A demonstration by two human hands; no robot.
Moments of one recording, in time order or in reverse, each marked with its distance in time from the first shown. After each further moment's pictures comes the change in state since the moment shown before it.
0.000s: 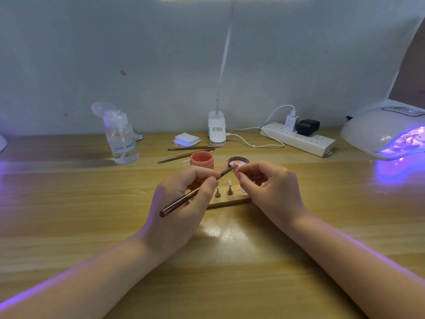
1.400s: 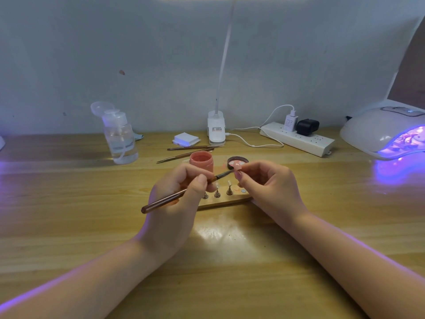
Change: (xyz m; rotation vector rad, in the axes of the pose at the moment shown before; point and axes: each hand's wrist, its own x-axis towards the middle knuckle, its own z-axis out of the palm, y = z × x) left_hand -0.002 0.003 0.002 -0.238 0.047 -0.100; right_hand 0.000 -0.003 -0.001 0.222 -0.063 0.174
